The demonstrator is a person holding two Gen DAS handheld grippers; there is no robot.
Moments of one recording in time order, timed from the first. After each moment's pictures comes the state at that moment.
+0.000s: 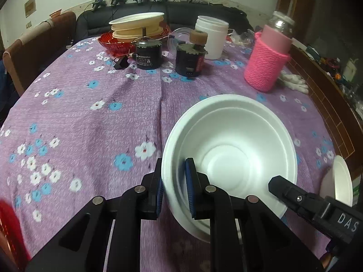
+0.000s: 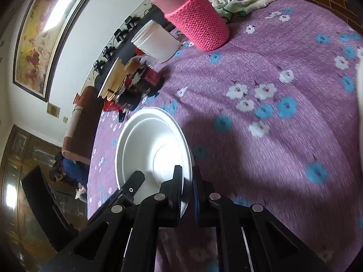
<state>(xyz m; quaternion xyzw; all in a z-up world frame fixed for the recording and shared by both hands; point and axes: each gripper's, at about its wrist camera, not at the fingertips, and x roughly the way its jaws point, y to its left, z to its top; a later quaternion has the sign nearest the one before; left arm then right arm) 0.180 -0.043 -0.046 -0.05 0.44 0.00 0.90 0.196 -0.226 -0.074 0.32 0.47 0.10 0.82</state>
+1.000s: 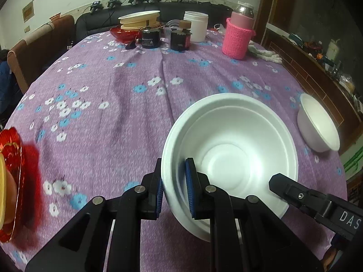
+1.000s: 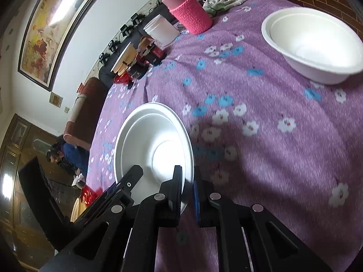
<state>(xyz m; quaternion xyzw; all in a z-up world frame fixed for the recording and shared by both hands) 0.046 -0.041 -0.047 -0.02 0.44 -0.02 0.90 0.041 -0.225 -0.066 0.30 0.47 0.10 0.82</state>
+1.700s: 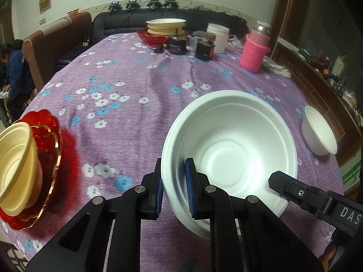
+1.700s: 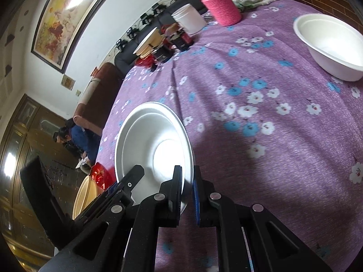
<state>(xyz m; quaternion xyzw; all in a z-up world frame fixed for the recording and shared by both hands) 0.009 0.011 -0.030 -0.06 0.42 0.01 0.91 0.025 -0.175 -0.049 0.27 0.47 0.16 0.83</state>
